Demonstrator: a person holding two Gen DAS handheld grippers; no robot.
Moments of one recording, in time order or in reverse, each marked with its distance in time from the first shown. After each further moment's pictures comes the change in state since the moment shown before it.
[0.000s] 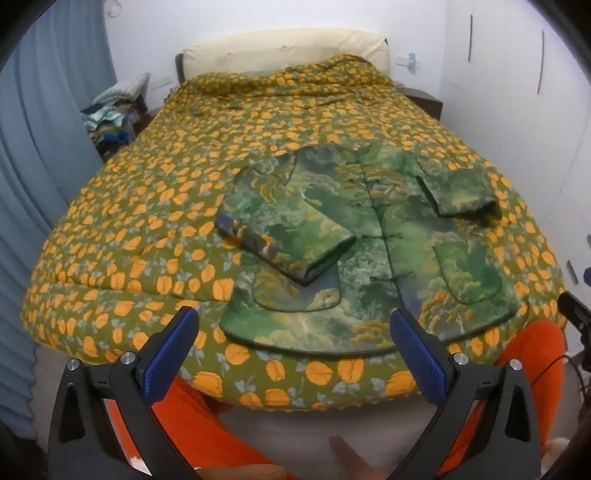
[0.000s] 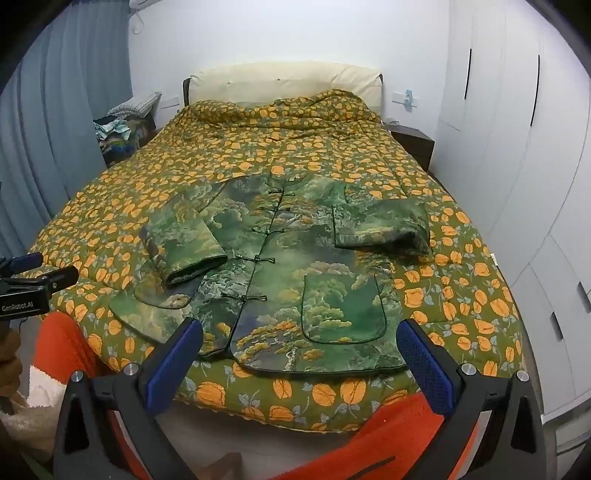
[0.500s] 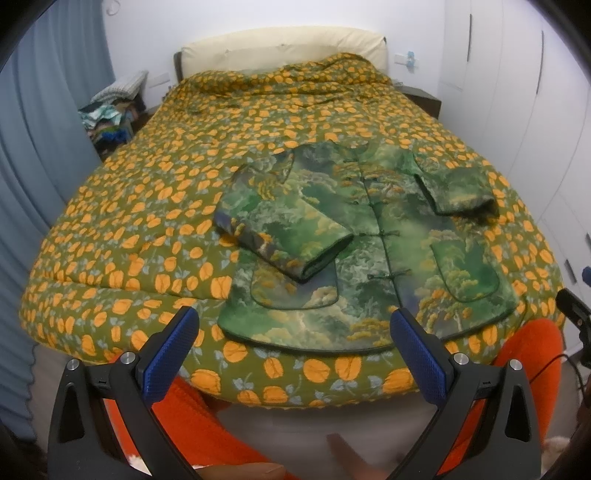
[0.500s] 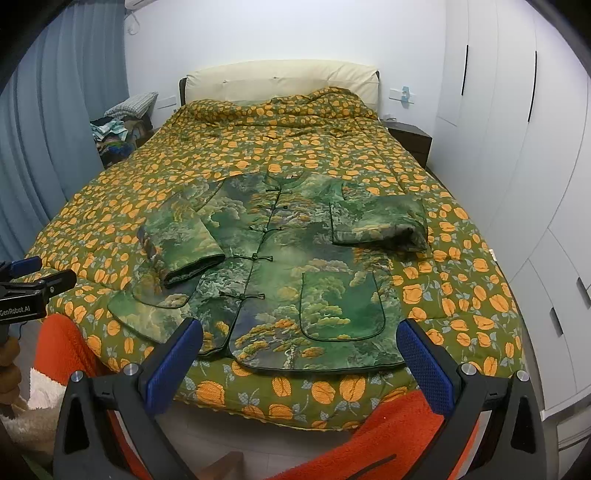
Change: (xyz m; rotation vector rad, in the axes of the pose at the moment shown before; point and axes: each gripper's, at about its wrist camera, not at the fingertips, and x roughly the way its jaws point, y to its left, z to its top) left arm 0.004 0.005 -0.002 0.011 0.009 -0.007; right arm 0.002 -0.003 0.001 0.011 0.008 -0.002
